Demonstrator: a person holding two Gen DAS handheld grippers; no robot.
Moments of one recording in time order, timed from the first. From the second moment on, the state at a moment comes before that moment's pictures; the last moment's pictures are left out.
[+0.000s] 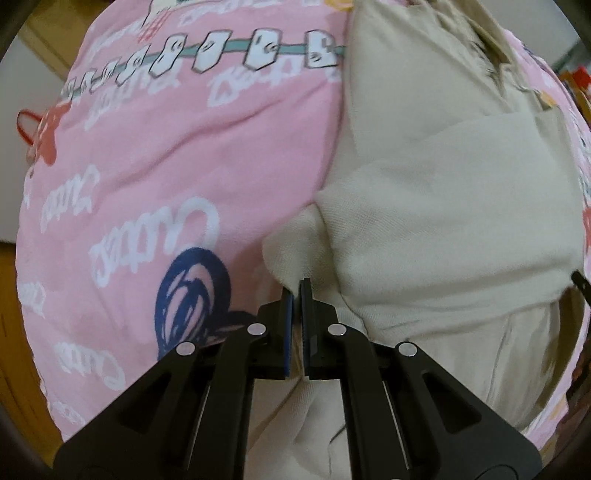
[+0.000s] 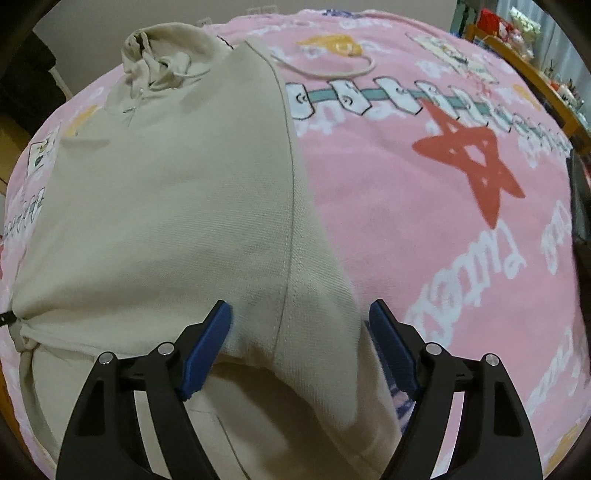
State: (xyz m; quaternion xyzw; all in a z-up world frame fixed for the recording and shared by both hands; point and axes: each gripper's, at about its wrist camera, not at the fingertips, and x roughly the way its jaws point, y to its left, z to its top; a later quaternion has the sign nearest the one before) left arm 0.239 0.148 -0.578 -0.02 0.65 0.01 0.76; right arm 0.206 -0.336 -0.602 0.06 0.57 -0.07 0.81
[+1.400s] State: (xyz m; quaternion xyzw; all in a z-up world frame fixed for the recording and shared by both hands) left arm 0.180 0.207 -0.471 -0.08 0.58 0.00 0.81; right arm 0.191 -0.269 -0.460 0.14 0.50 -0.09 0.85
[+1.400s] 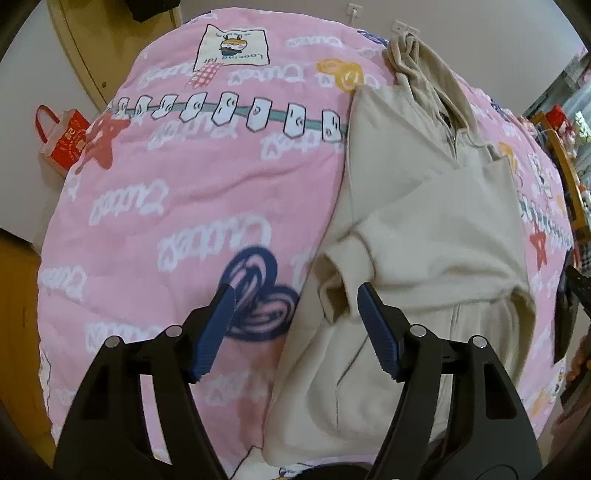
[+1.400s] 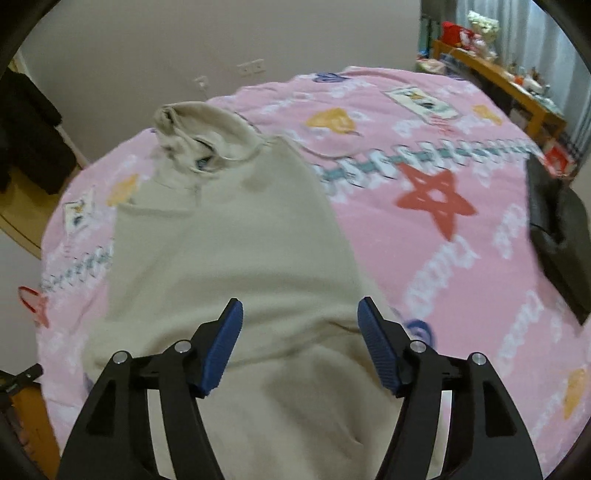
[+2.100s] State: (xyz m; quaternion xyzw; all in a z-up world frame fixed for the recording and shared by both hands) left arm 0.387 0.210 -0.293 -0.10 0.56 -0.01 0.83; right arm 0.396 -0.194 -0.293 0.11 0.48 -0.05 0.87
